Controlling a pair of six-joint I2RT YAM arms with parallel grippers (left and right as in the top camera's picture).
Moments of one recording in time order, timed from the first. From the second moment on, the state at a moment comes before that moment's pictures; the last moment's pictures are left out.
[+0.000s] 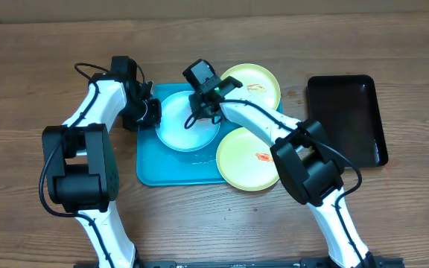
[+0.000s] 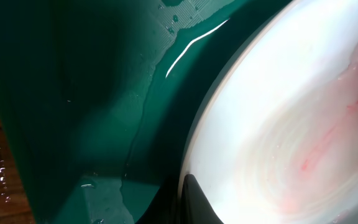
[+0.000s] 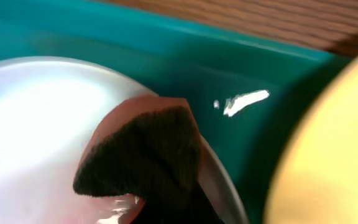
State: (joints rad) left arm 0.02 2.08 1.45 -0.88 0.26 -0.07; right arm 0.67 2.36 1.89 -0.69 0.10 0.37
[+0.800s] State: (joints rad) left arm 0.02 2.08 1.46 -0.97 0.23 -0.07; right arm 0.76 2.37 1.93 -0.89 -0.25 0.35
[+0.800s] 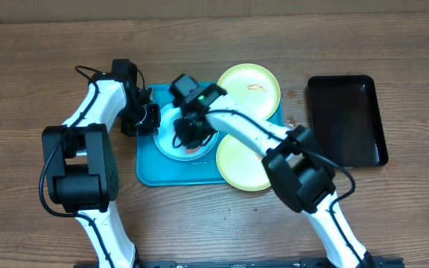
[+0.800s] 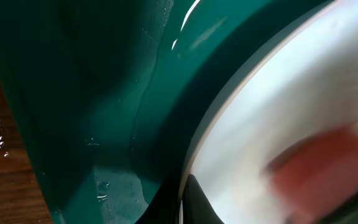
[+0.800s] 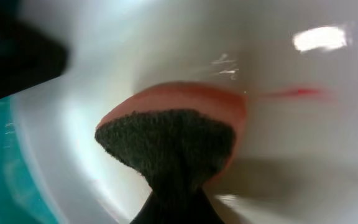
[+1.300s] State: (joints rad) left arm 0.02 2.09 1.46 -0.96 0.26 -0.10; right arm 0.73 2.38 1.93 -0.73 -0.01 0.44
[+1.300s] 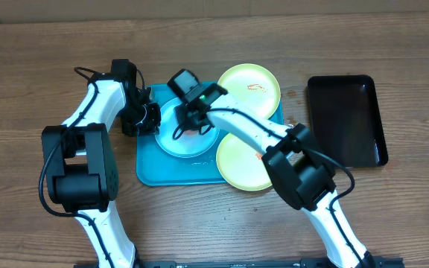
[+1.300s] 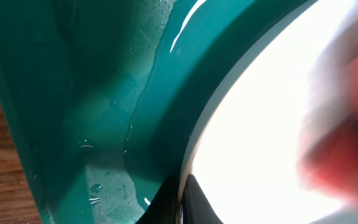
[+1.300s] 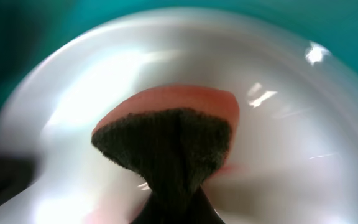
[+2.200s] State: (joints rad) left arm 0.02 2.09 1.46 -0.95 0.26 -0.10; right arm 0.78 2.36 1.89 -0.83 -0.17 0.38
